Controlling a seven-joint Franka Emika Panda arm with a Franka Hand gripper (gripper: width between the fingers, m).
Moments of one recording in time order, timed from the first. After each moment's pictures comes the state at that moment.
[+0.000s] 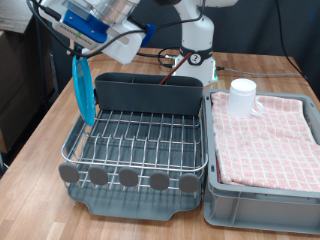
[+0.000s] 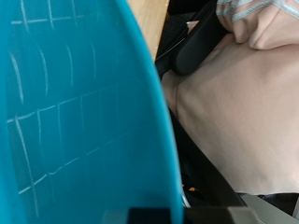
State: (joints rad) arm -0.04 0.04 -0.30 -2.17 -0.83 2.35 0.72
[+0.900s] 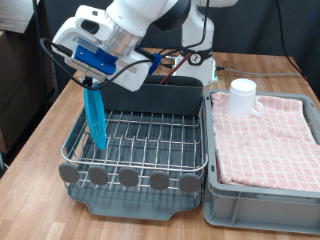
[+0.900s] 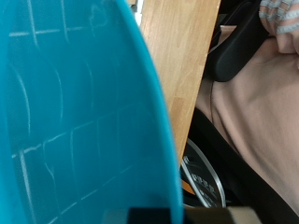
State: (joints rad) arm -0.04 0.13 -0.31 -2.21 -0.84 2.46 0.84
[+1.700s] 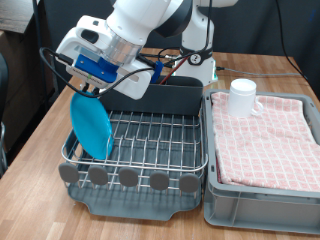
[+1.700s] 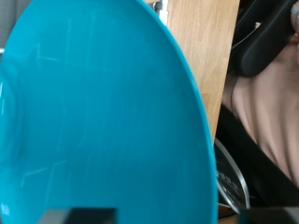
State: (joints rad) arm -0.04 0.15 -0.30 -2.21 -0.77 2.46 0.88
